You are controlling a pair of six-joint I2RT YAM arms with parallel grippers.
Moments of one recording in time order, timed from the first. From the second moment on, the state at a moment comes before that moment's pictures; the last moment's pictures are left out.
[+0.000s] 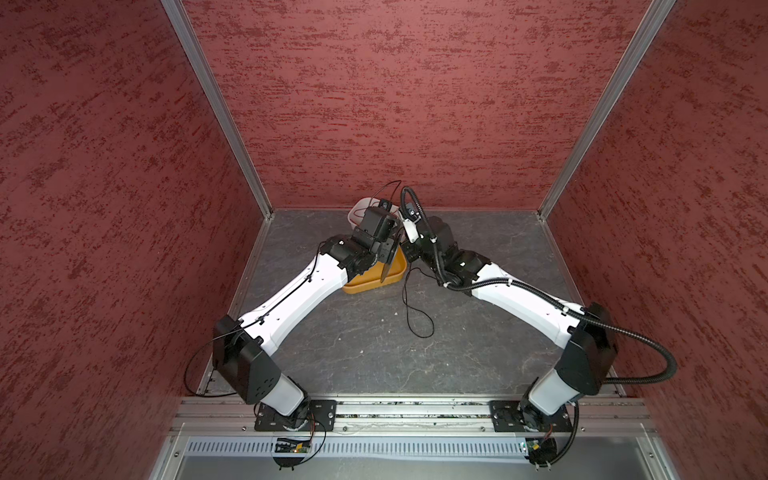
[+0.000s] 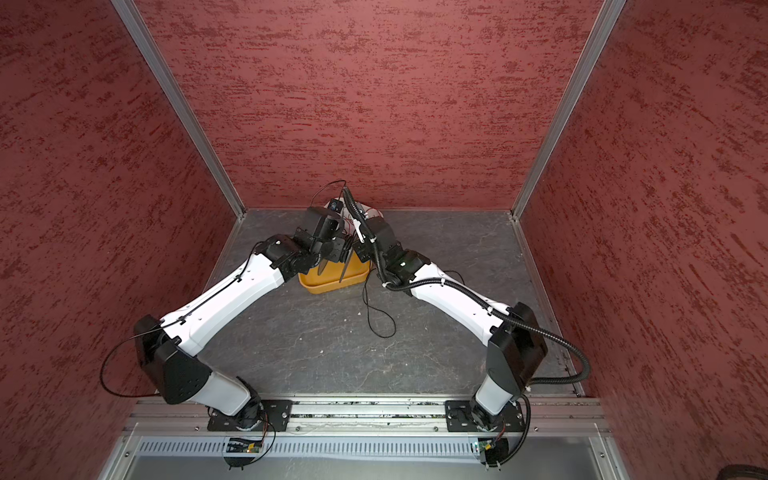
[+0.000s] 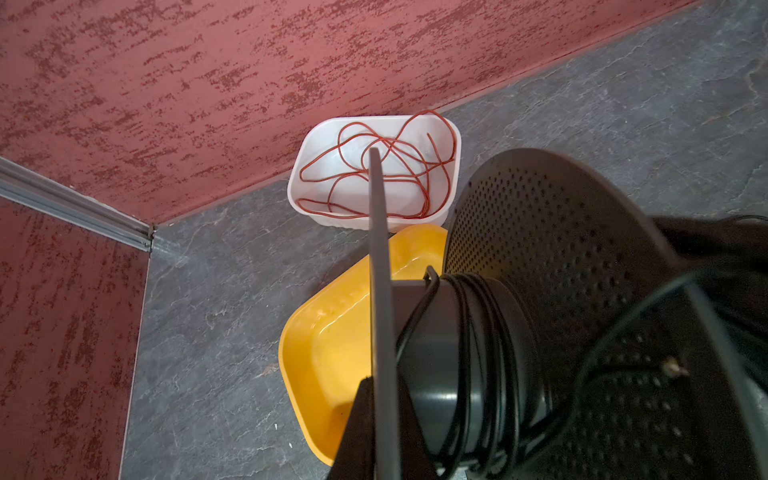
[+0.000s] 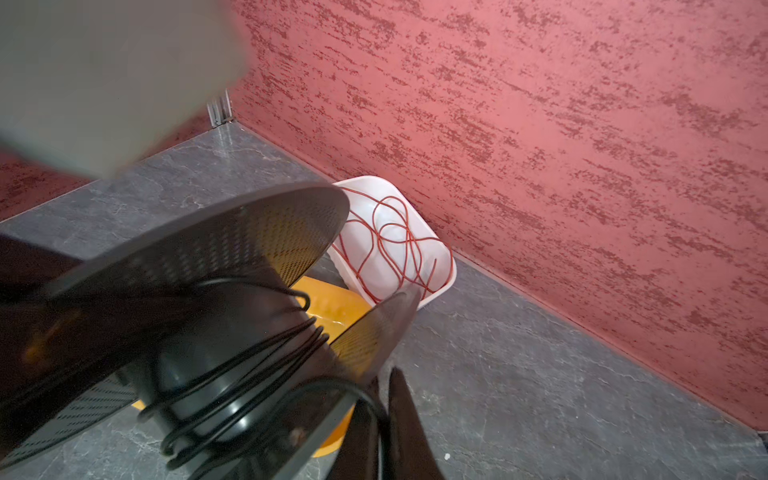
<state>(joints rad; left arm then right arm) -0.65 1.54 1.52 -0.72 -0.45 -0.08 0.75 1.64 1.44 -0.18 0.32 -0.08</state>
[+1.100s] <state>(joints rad) -0.51 1.25 1.49 -0.75 -0.02 -0.19 0.45 1.71 1.18 0.06 -0.51 0.15</state>
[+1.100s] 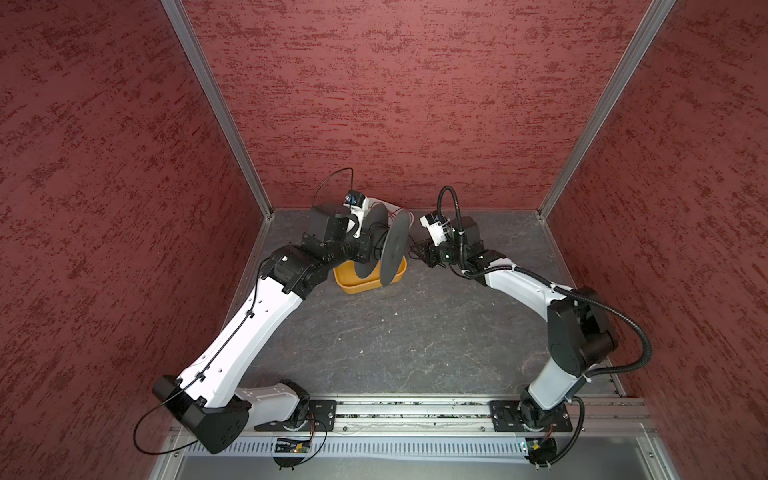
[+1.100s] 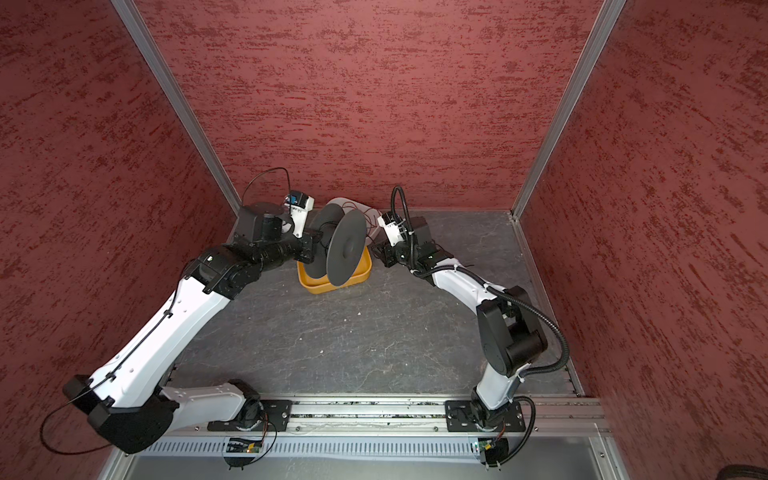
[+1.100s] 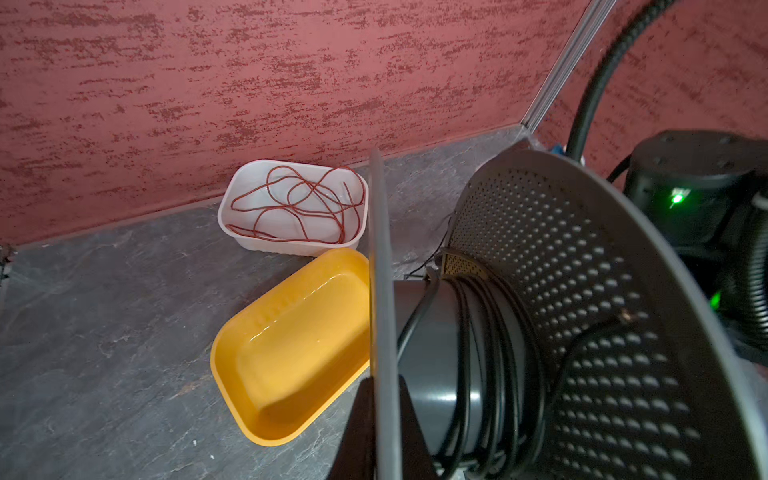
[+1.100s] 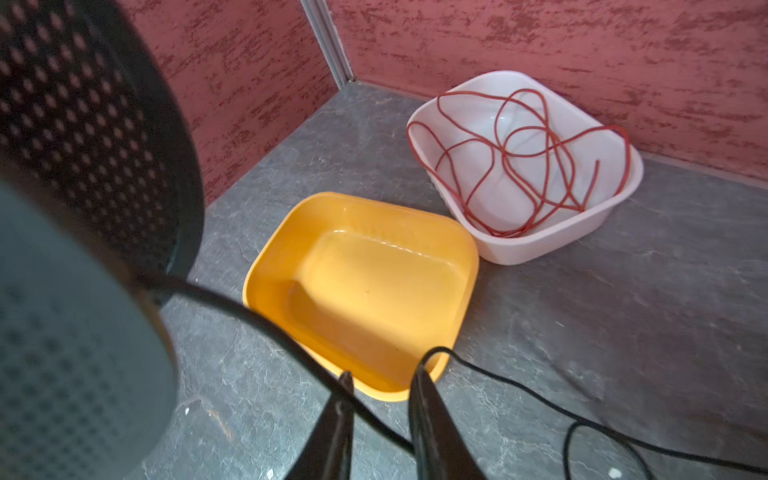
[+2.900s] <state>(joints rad) -0.35 1.31 1.52 -0.44 0.10 -0.55 0.50 1.64 0.93 0.59 -0.42 0.50</state>
